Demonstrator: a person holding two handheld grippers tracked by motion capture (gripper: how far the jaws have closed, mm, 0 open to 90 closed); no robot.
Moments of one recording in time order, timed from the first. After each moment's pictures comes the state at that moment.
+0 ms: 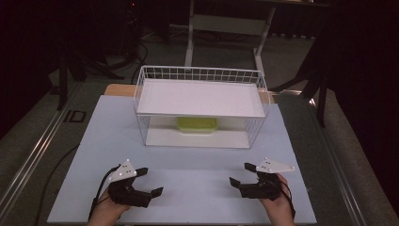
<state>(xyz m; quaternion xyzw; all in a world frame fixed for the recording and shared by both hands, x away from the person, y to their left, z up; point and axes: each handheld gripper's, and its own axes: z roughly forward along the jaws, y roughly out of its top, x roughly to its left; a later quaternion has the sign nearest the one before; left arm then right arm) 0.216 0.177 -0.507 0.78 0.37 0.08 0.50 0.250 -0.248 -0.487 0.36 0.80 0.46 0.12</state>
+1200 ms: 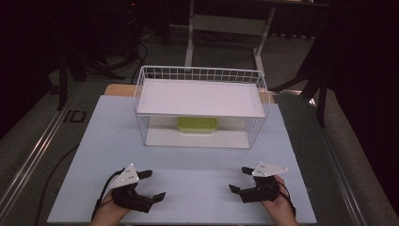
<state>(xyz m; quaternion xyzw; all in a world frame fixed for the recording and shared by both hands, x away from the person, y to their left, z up) 0.214 0.171 -0.520 0.79 0.32 0.09 0.52 0.258 -0.253 -0.512 0.30 0.84 0.43 0.11</state>
